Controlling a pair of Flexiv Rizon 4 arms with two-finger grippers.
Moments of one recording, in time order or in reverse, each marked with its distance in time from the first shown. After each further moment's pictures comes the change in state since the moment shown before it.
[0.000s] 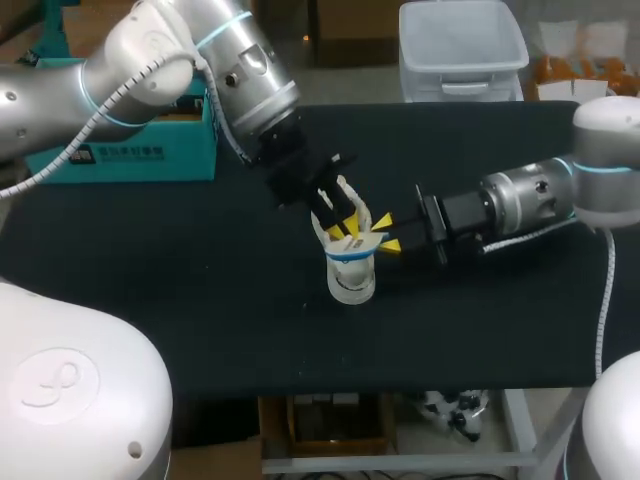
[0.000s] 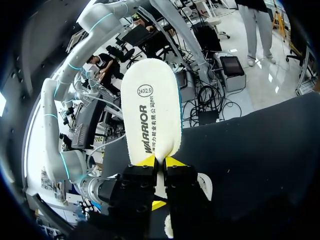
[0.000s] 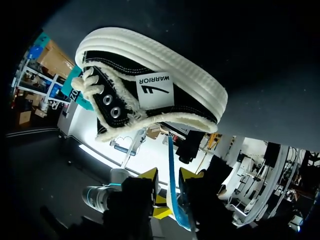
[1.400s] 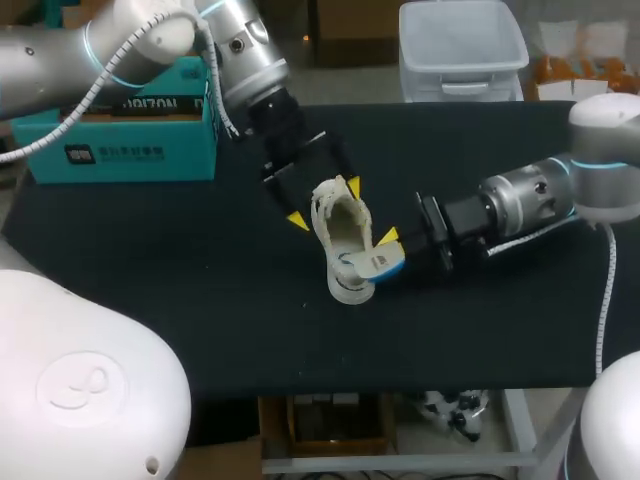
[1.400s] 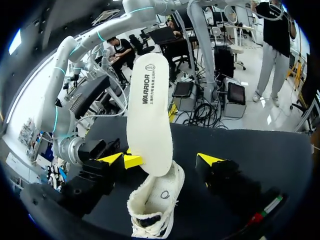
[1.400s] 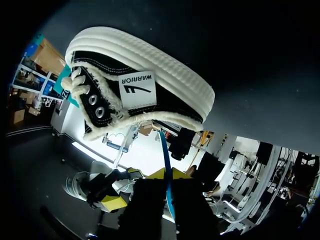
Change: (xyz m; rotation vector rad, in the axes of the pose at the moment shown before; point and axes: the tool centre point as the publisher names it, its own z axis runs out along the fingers) left arm 0.026 0.050 -0.037 0.048 0.066 -0.393; right arm -0.018 -0.001 -0.003 0.033 -0.070 -0.003
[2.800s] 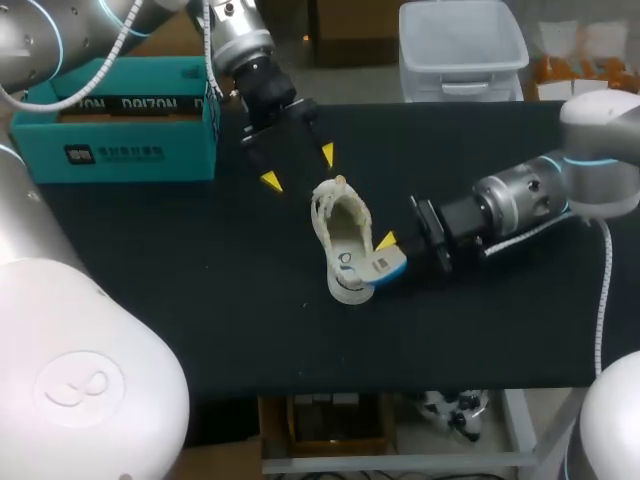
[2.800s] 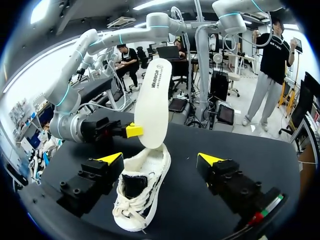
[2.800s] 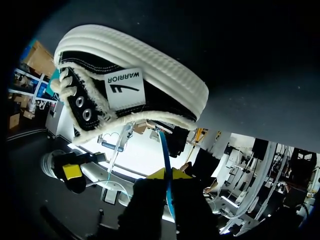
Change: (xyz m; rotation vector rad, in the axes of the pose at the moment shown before) left arm 0.005 0.063 -0.053 0.165 0.085 -0.152; right arm -0.006 0.000 0.005 0.025 -0.049 0.032
